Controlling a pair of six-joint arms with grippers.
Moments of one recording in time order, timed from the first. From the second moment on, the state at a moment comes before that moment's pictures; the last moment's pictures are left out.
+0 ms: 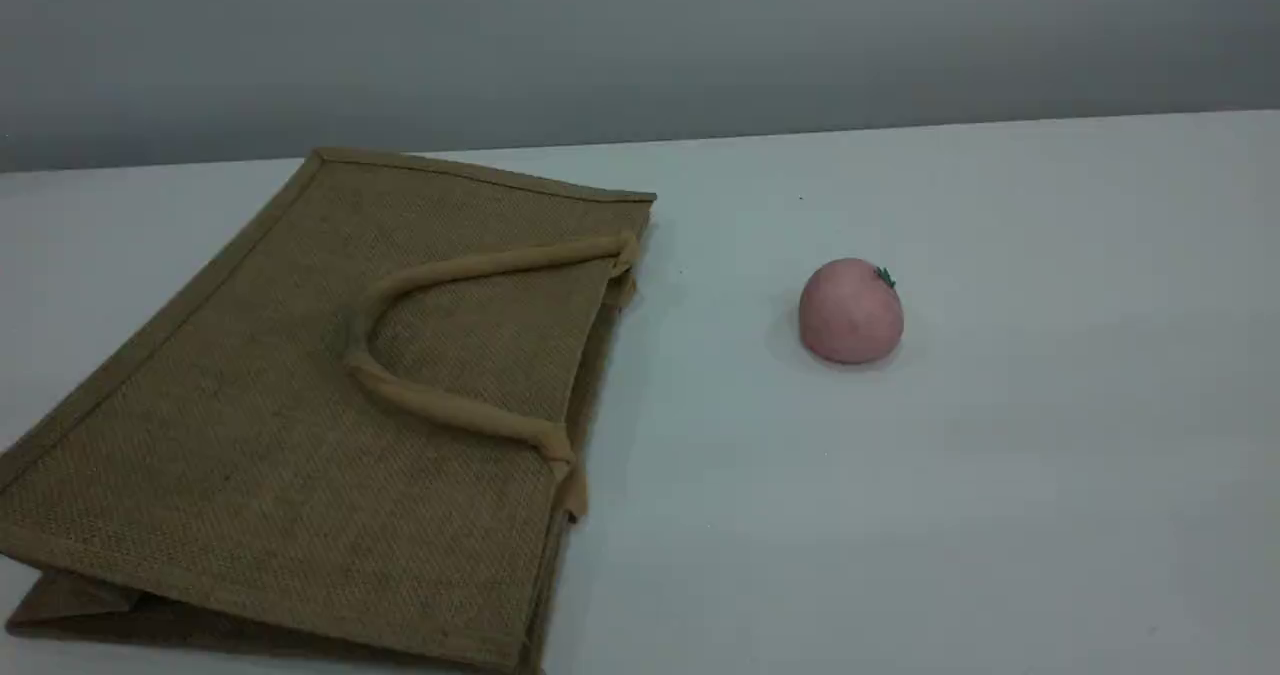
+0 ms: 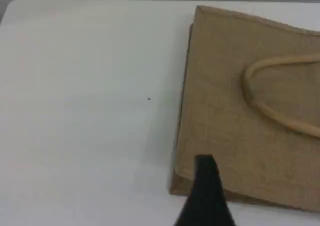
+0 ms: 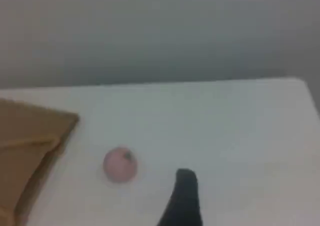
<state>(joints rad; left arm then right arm) -0.03 0.38 -0.74 0.03 1.03 -0.05 -0.02 0.38 -0.77 0.09 0.89 0.01</state>
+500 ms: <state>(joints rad) -0.03 0.87 -0.92 0.03 0.83 -0.05 -0.02 0.80 -0.95 0.13 0.79 -0.01</state>
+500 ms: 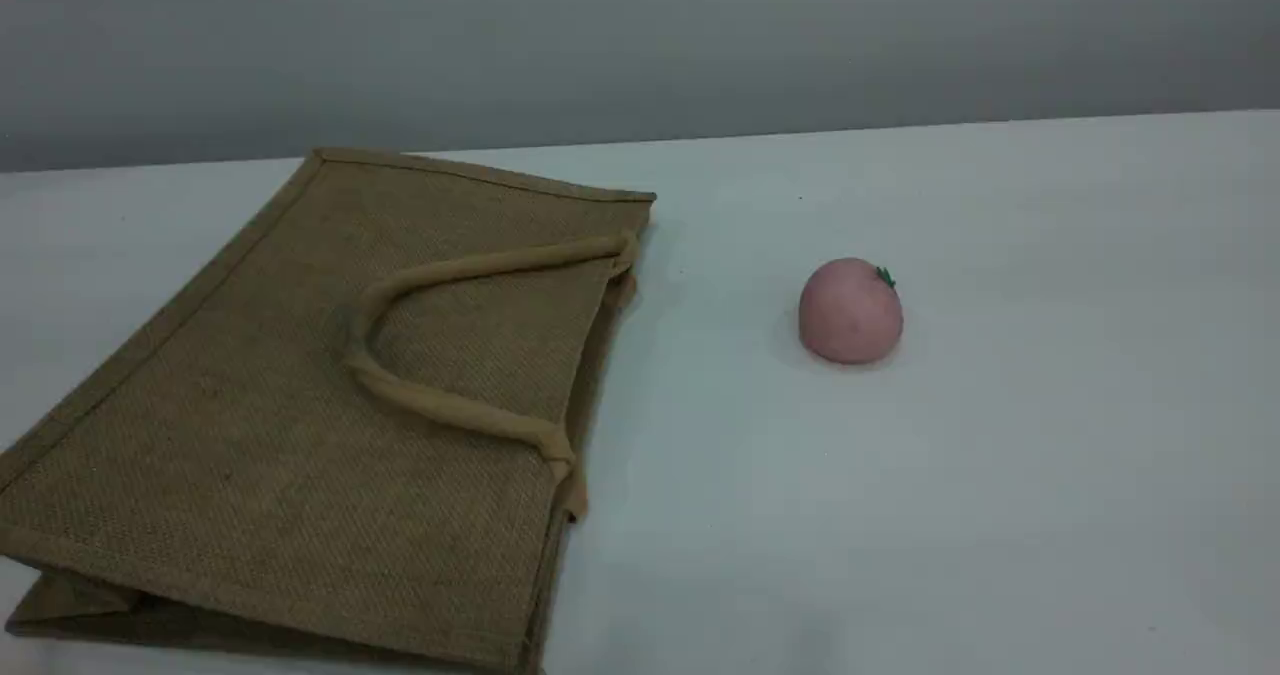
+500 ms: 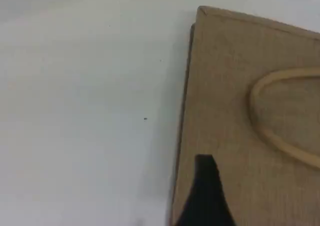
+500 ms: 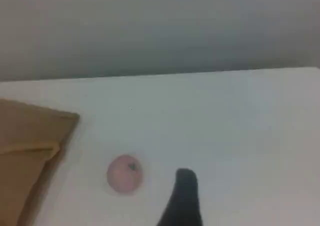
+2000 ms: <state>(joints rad) -0.16 1.99 -1.37 -0.04 0.67 -0.07 -0.02 1.29 -1.12 0.11 0.69 -0.01</state>
